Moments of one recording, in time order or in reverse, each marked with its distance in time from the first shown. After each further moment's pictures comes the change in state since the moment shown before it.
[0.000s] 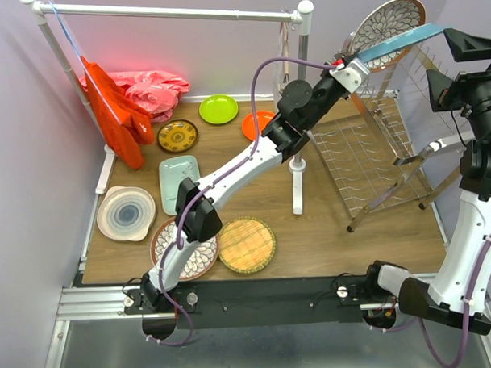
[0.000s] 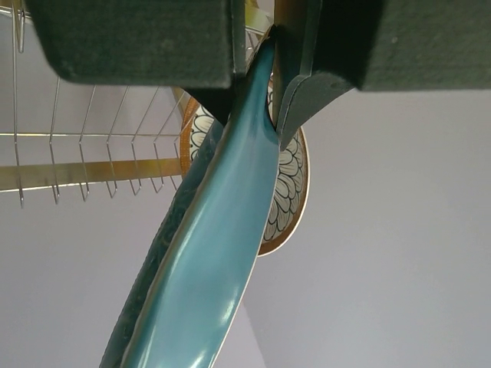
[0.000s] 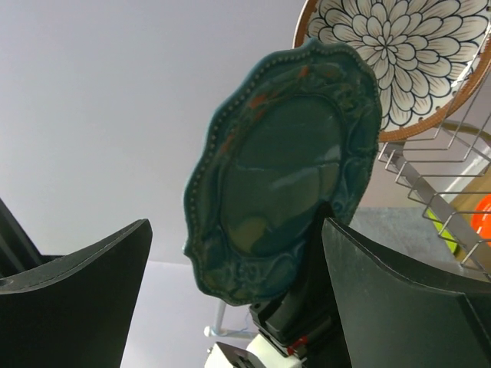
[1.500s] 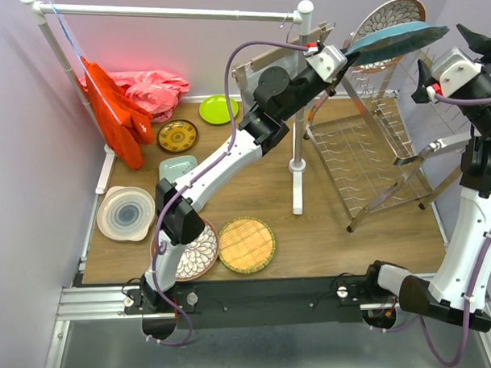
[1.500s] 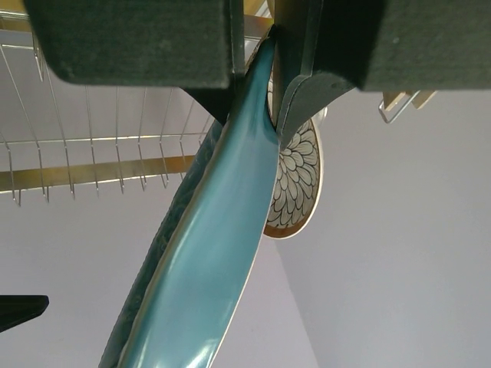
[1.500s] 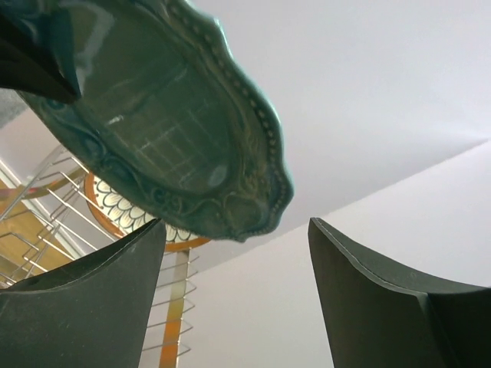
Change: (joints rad) left arm 0.069 -0.162 -0.131 -0.053 0.210 -0.199; right arm 0.000 0.012 0.005 0.163 -0.463 -2.361
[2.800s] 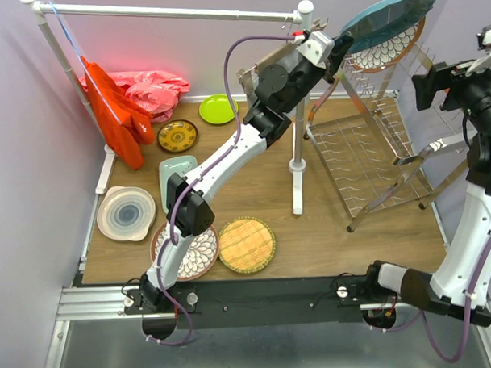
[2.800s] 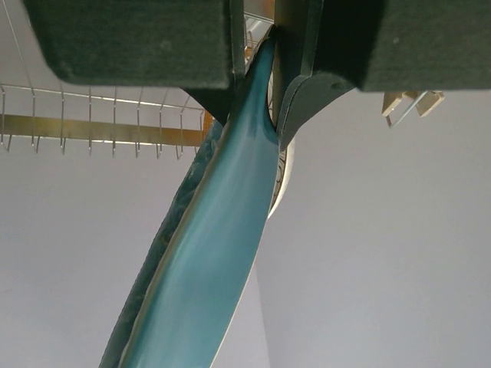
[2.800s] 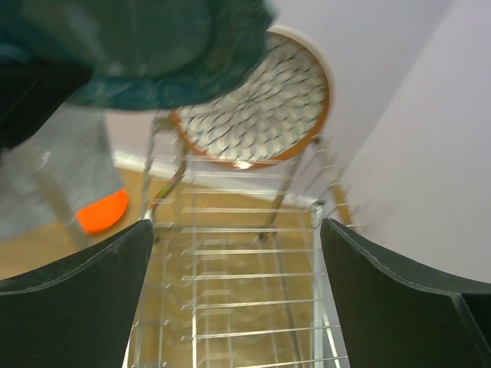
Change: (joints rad) left arm 0.044 0.135 0.145 0.073 -0.078 -0.155; right arm 0.000 0.018 0.095 -0.270 0.300 0.723
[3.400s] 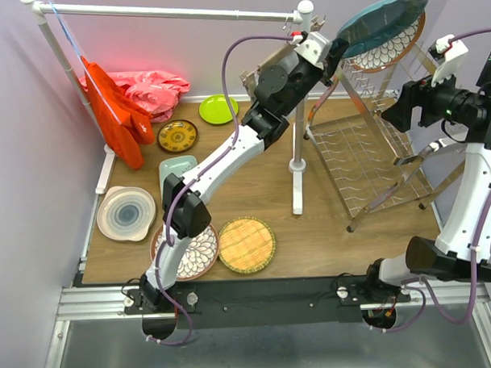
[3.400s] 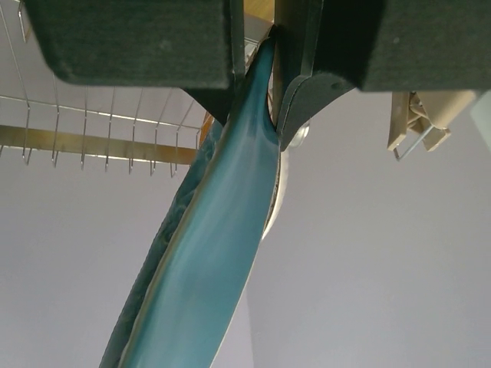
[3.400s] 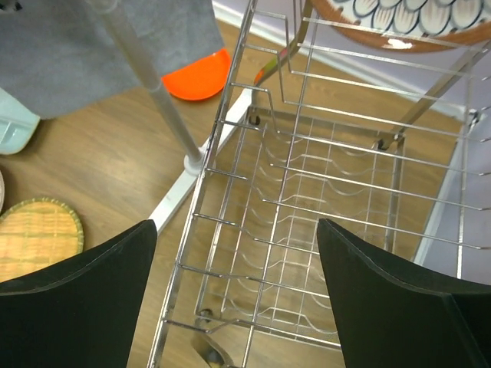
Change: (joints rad) left arm -0.001 -0.037 -0.075 -0.014 -0.039 -0.019; right arm 0.006 0.249 0.187 -0.546 -0.291 -0.212
